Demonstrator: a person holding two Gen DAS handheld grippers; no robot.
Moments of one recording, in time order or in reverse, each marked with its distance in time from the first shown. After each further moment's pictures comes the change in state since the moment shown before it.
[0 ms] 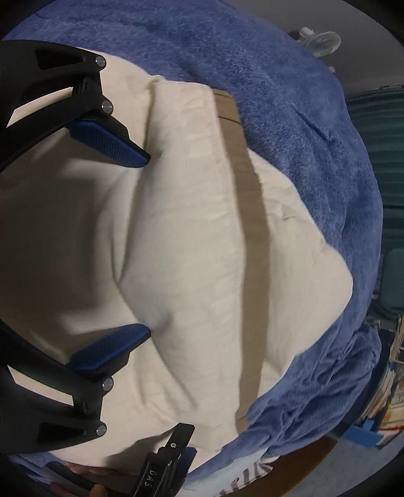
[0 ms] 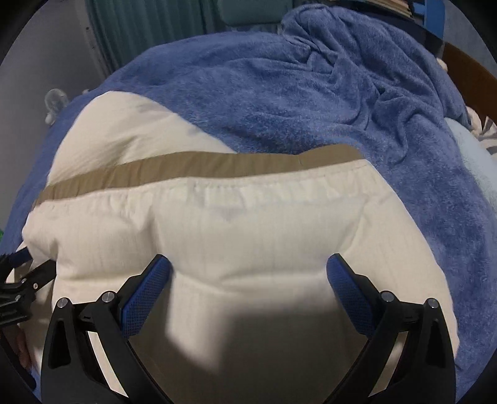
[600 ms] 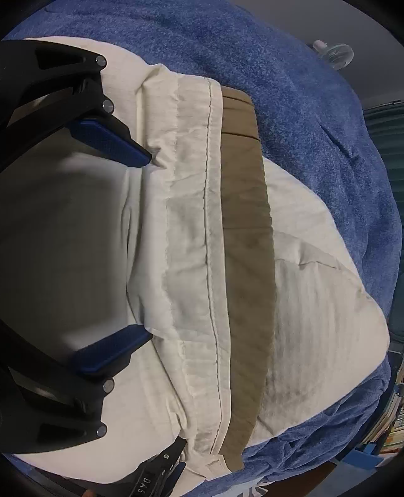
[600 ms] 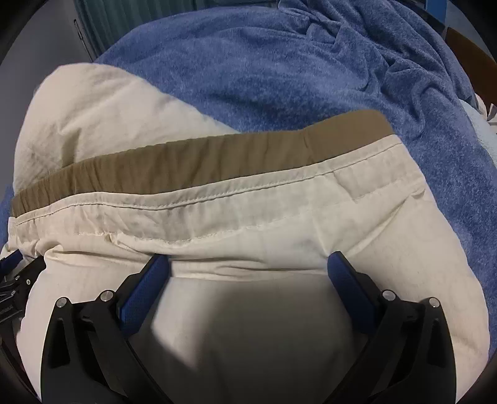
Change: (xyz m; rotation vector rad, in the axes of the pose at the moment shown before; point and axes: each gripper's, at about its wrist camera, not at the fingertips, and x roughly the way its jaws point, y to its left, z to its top) left arm 0.042 0.019 -0.008 -0.036 0.035 0.080; right arm 0.047 0.002 -0.010 0.004 0.074 -0.015
